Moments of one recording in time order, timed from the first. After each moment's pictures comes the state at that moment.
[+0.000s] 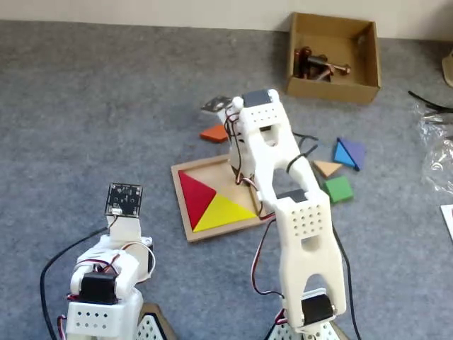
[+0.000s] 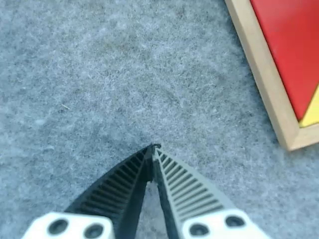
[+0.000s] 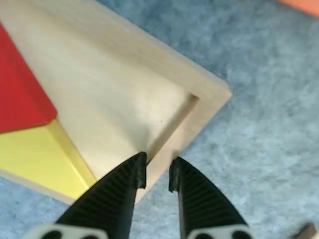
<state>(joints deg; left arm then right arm) -2.4 -103.6 96.0 76.1 5.5 -21.6 47.2 -38.5 96.7 33.1</state>
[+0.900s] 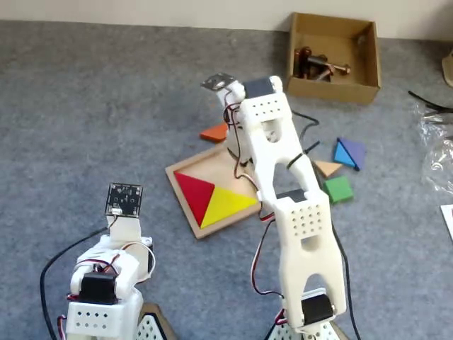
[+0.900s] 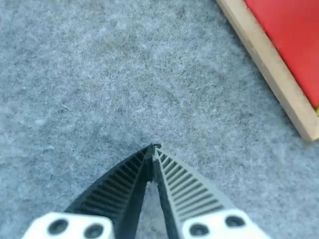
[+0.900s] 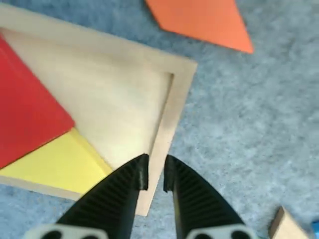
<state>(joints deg) -2.4 -103.6 96.0 76.1 5.5 -21.8 47.3 -50.9 99.9 27.8</state>
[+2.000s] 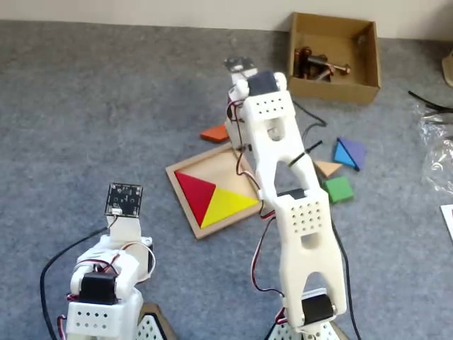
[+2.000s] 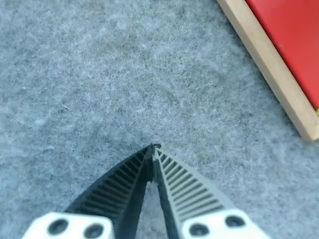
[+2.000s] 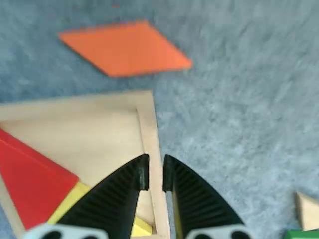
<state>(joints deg) -2.4 -103.6 96.0 76.1 5.5 -20.7 49.8 -59.2 97.7 7.4</state>
